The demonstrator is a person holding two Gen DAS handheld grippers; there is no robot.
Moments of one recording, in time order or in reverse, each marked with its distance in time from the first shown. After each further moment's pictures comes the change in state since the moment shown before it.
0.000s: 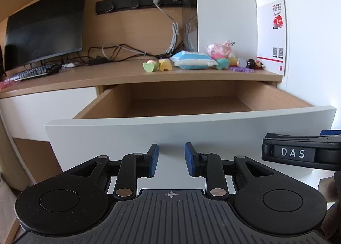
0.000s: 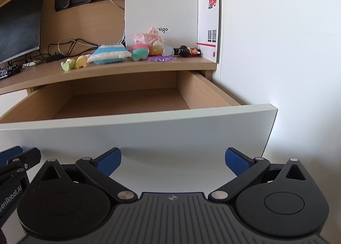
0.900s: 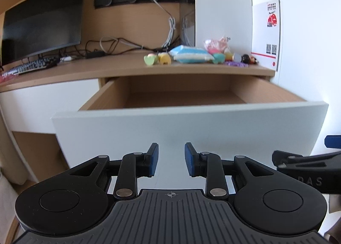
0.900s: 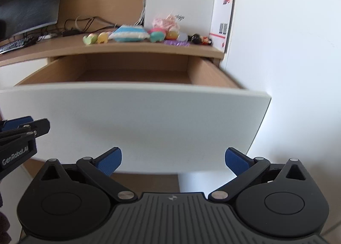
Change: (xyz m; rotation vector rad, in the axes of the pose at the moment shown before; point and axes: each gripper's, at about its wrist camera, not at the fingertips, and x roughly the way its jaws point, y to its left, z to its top) left arm -0.027 0.011 -0.008 -0.001 0.033 -0.039; right arm -0.045 0.002 -0.016 -0.114 0.085 0.017
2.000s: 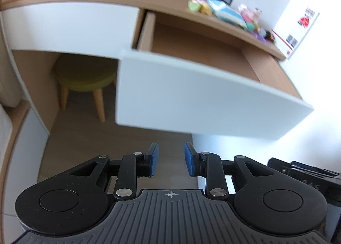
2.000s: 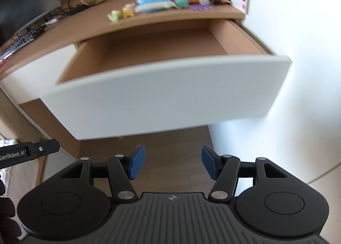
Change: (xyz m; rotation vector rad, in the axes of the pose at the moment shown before) left arm -0.027 0.118 0.024 -0.264 0.486 -0.170; right arm -0.054 0.055 0.030 0.135 0.347 0.100
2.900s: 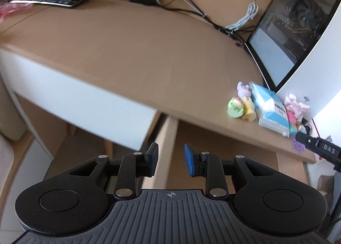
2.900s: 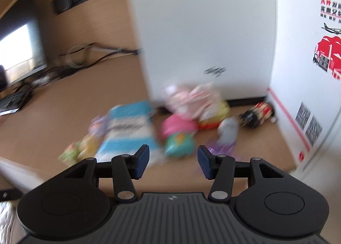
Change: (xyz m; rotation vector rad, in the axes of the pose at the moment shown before) left arm 0.051 0.032 0.210 -0.195 -0.112 0.097; right arm 0.136 -0.007 0.286 -0.126 -0.195 0.223
